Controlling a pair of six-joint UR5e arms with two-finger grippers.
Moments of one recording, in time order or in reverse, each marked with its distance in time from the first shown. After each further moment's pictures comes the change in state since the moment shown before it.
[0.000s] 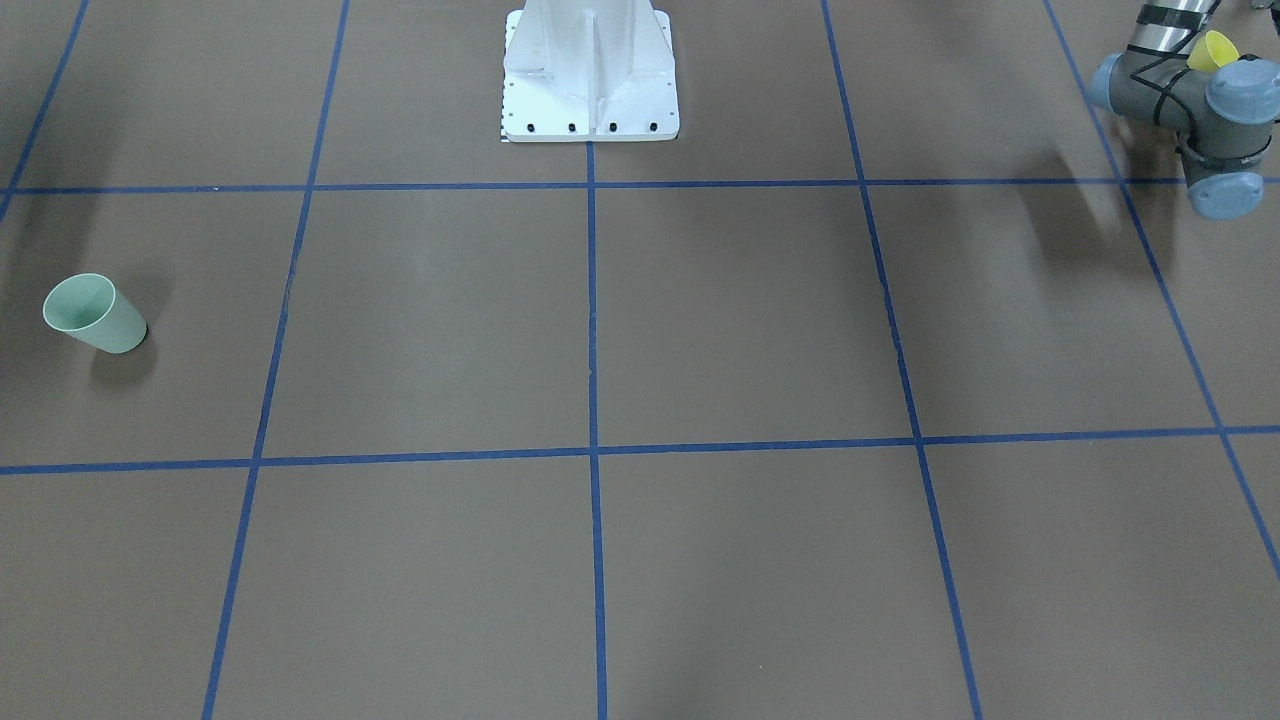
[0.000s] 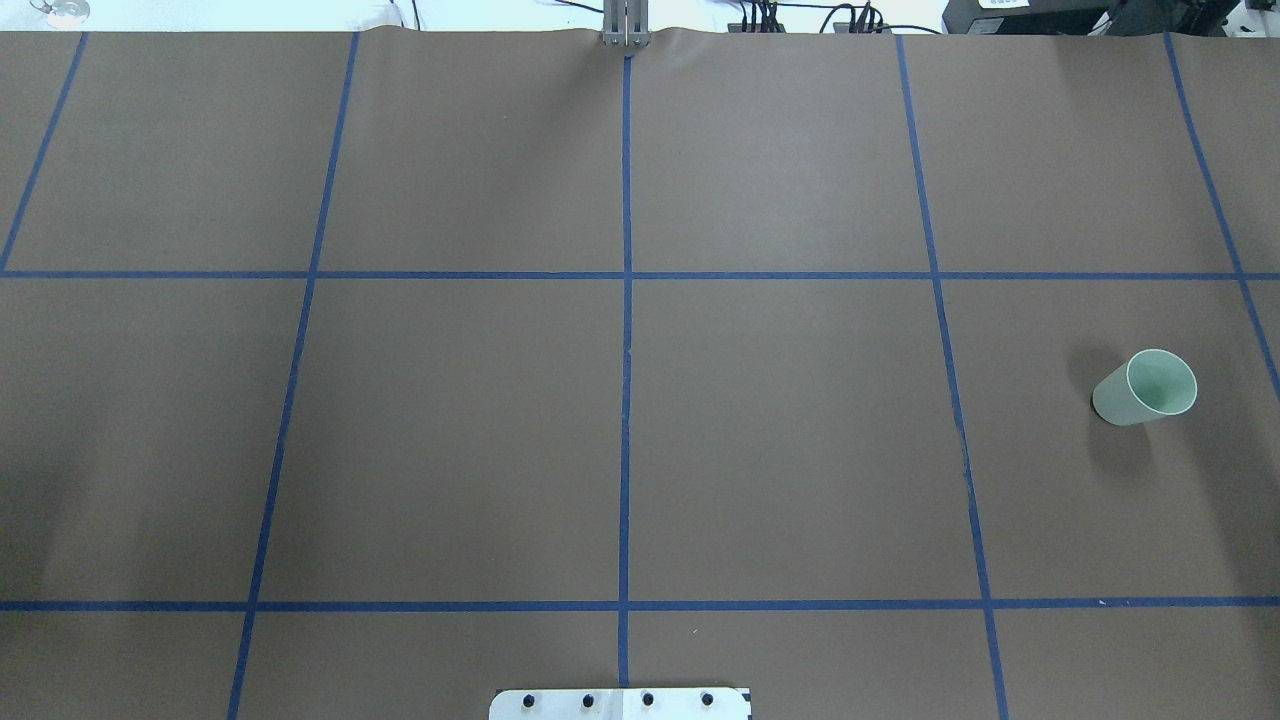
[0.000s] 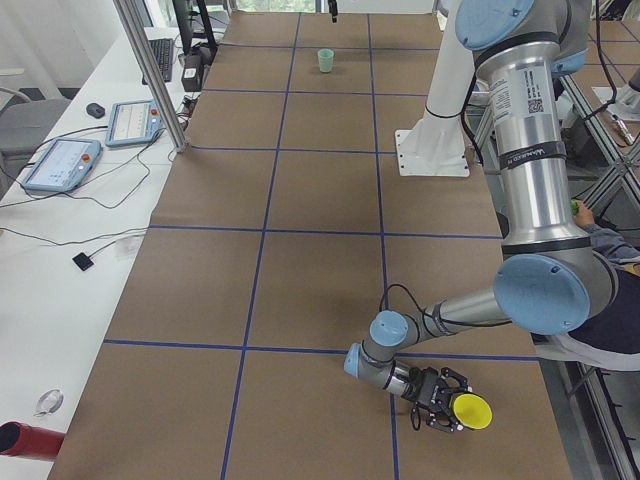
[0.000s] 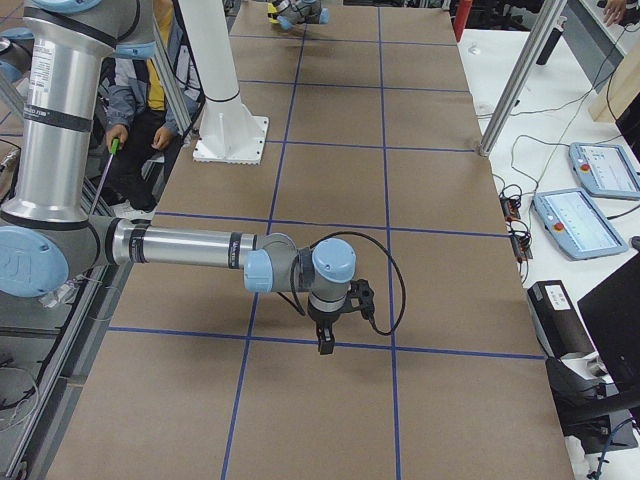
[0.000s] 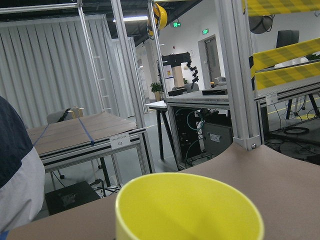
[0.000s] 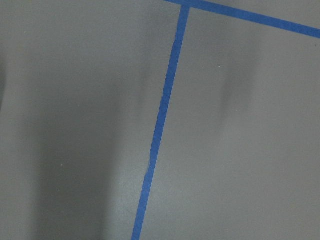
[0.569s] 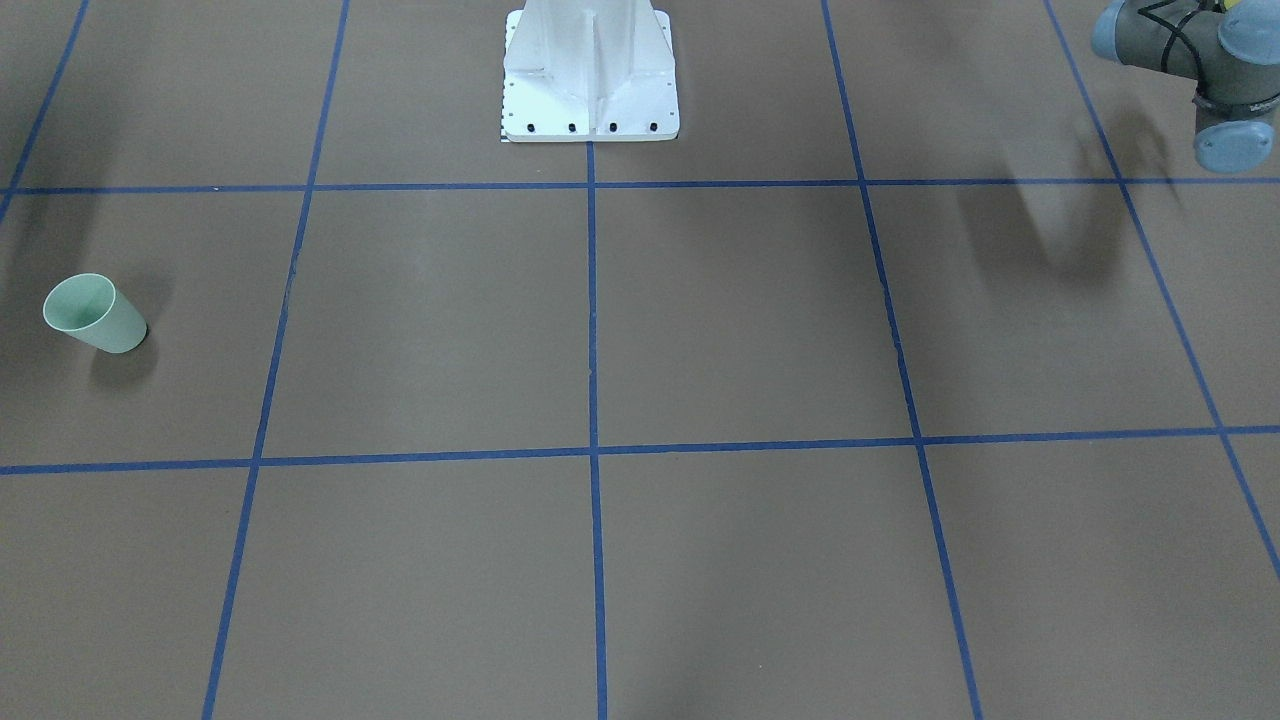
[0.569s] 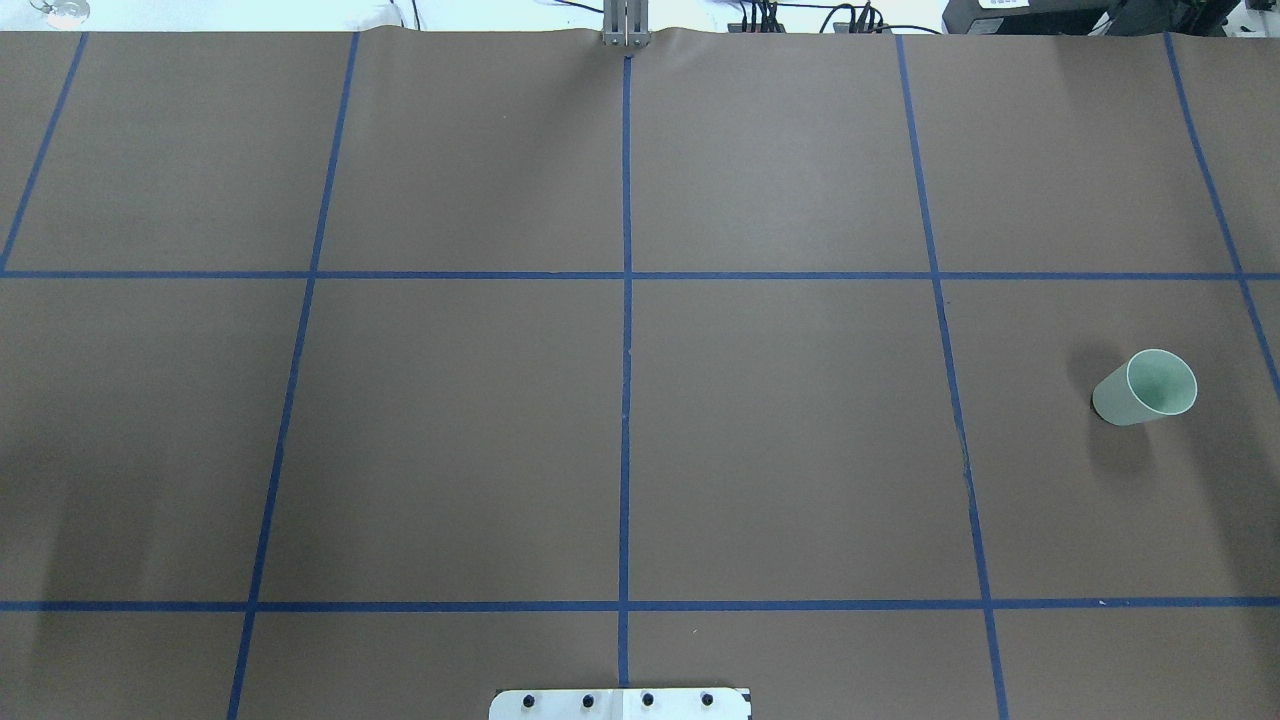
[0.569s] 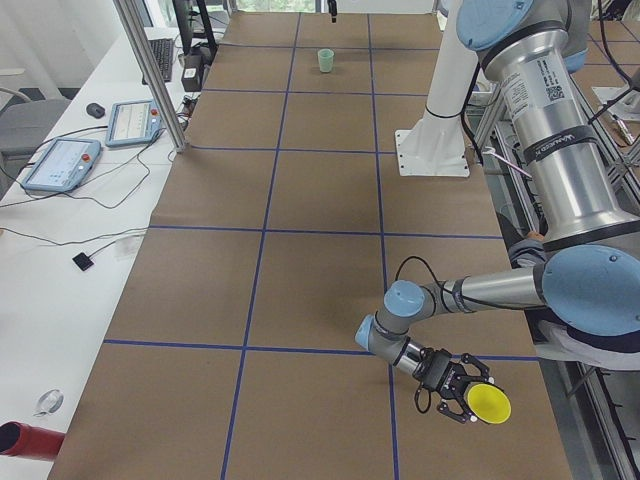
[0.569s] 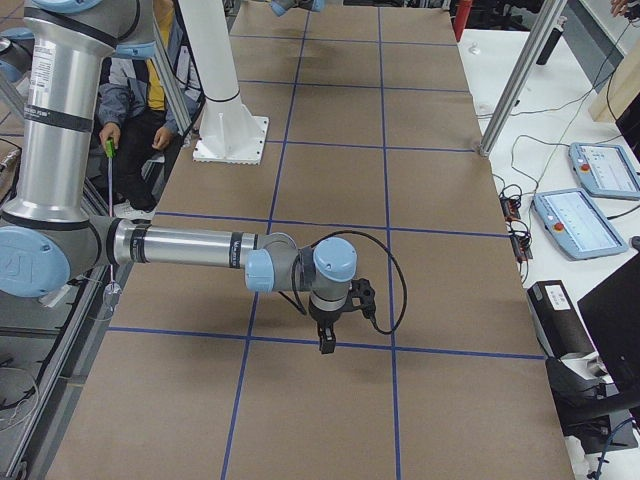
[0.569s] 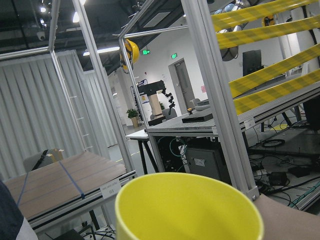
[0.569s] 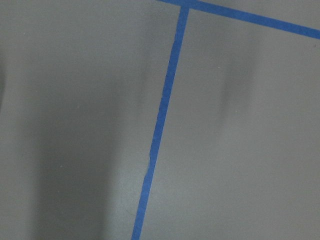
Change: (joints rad) left arm -0.011 0.158 -0.301 0.126 0.254 0.108; right arm 0.000 0.006 0.002 0.000 0.000 0.003
